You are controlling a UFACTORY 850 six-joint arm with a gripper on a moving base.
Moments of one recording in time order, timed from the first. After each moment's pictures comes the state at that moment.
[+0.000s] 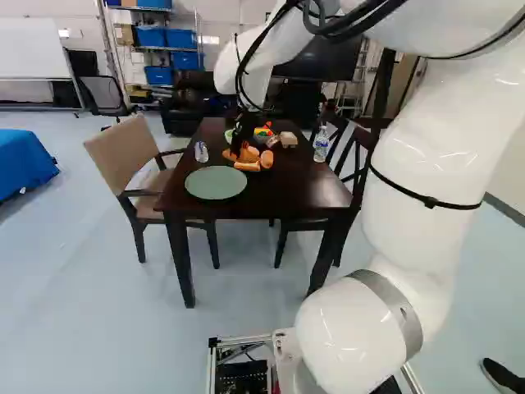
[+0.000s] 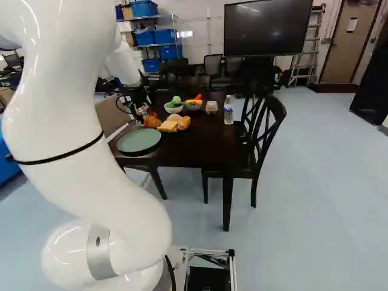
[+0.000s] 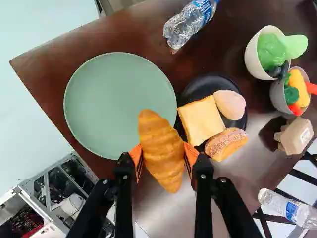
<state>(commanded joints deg) 17.3 -9.1 -65.2 -3.5 -32.9 -38.1</state>
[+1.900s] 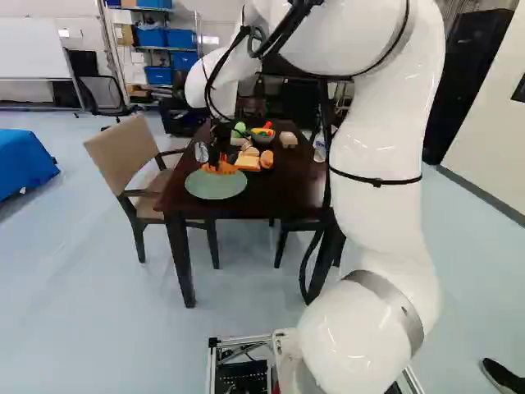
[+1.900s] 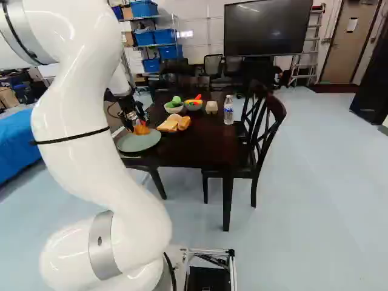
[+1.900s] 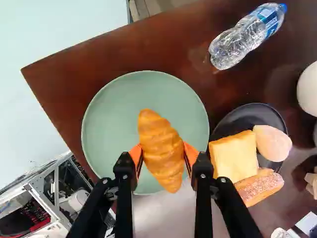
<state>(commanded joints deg) 24.0 -22.6 -75.0 -3.5 -36.4 -38.1</state>
